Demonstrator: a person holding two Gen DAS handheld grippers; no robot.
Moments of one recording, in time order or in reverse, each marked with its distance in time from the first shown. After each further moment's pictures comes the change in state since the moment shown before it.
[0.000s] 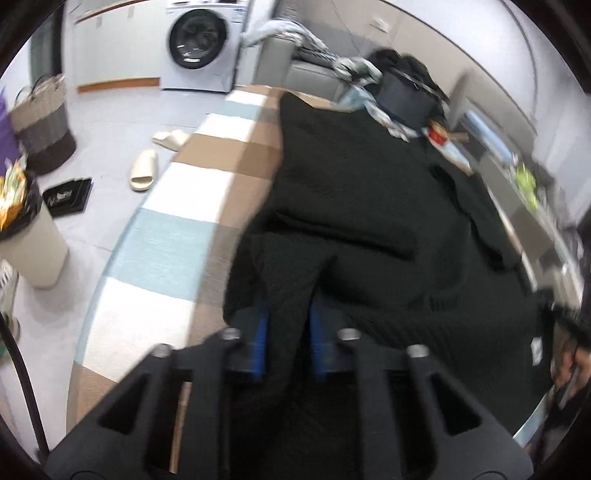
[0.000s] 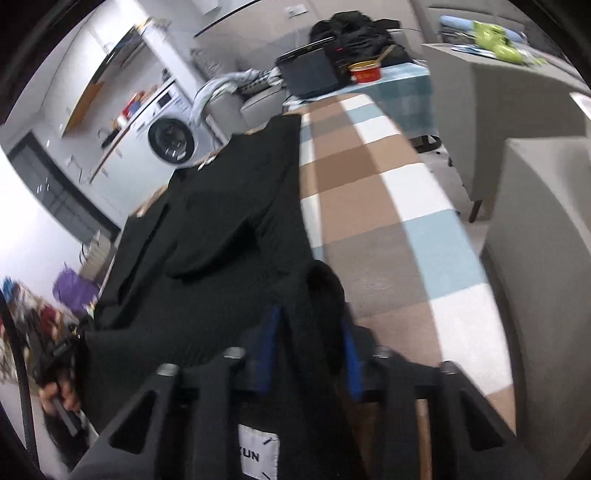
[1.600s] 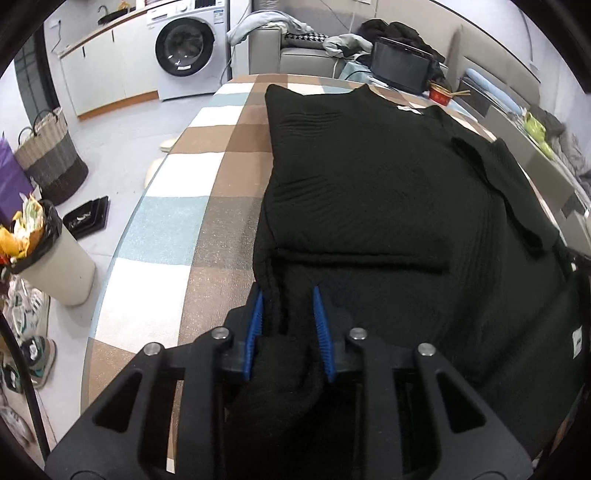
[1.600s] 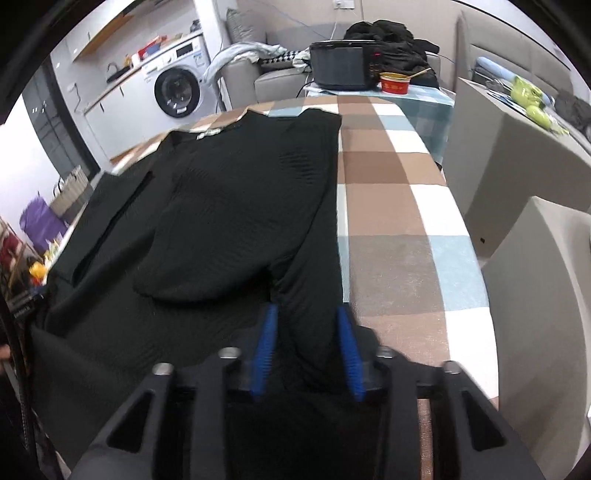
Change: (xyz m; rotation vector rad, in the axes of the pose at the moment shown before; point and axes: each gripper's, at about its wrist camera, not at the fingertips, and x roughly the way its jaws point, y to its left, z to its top) left arm 0.002 -0.025 -0.018 0.129 0.034 0.118; right arm 0.024 0.044 -0.001 -0.237 0.040 -0.180
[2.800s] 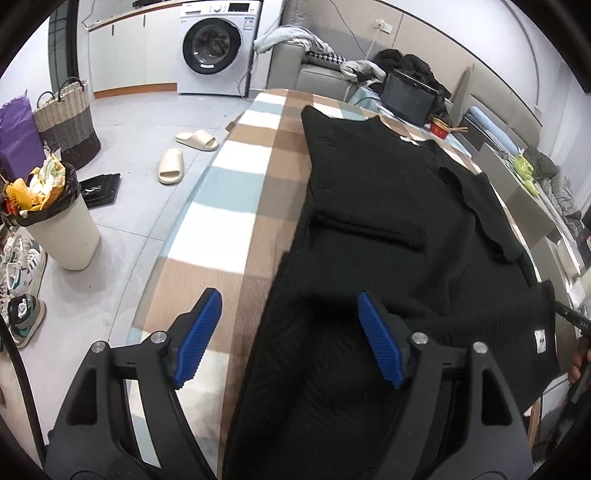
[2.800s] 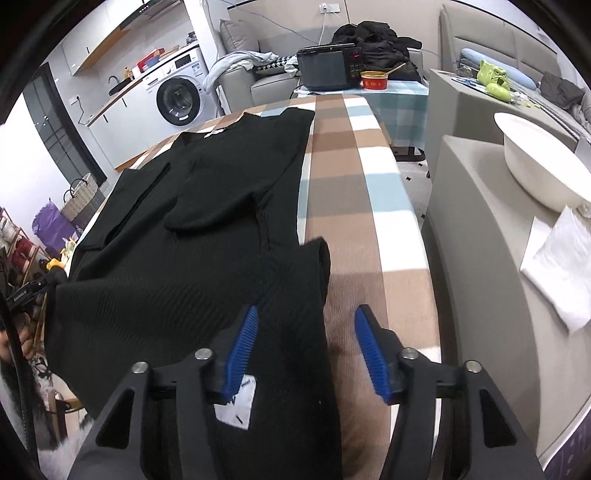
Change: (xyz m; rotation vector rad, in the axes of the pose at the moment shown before) left arm -0.095 0.049 -0.060 -0.146 -0.054 -0.067; right arm -0.088 -0.033 -0.081 0.061 -0.014 0.045
